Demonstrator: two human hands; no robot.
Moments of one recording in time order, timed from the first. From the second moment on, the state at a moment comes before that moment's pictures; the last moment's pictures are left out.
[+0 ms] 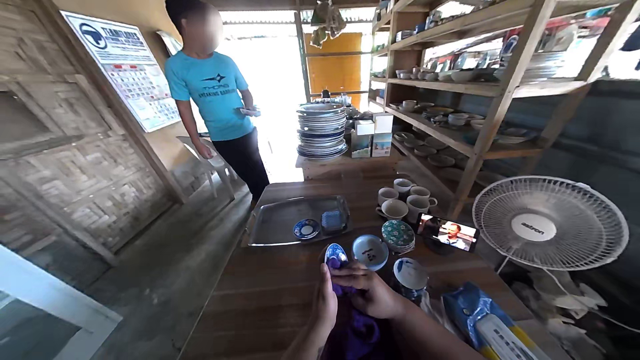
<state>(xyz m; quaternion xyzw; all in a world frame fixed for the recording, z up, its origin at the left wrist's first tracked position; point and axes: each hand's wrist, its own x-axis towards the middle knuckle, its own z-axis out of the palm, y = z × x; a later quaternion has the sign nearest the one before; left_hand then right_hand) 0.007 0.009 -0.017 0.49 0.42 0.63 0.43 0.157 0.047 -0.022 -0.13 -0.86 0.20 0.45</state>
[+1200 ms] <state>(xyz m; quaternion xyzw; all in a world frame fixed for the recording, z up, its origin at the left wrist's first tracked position) 0.009 0.008 -0.012 0.45 0.41 0.64 0.47 0.156 0.045 -0.020 -0.13 -0.86 0.20 0.46</state>
